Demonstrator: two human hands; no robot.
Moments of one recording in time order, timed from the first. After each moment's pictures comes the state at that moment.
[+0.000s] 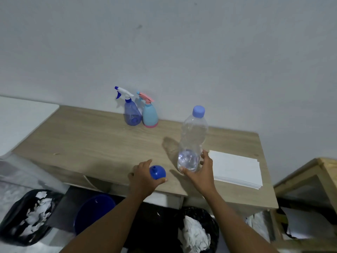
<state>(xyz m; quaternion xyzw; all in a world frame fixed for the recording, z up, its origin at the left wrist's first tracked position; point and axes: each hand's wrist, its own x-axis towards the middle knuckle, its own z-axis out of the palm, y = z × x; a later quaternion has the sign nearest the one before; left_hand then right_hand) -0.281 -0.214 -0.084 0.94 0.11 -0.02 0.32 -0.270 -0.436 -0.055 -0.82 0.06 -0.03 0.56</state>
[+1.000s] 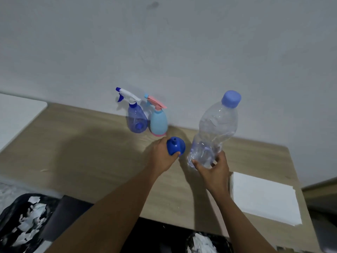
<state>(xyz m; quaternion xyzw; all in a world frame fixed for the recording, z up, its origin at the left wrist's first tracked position) -0.095 -0.197 -0.072 0.93 0.04 0.00 0.36 -0.151 -0.384 -0.054 -0.80 0.13 -0.10 0.58</state>
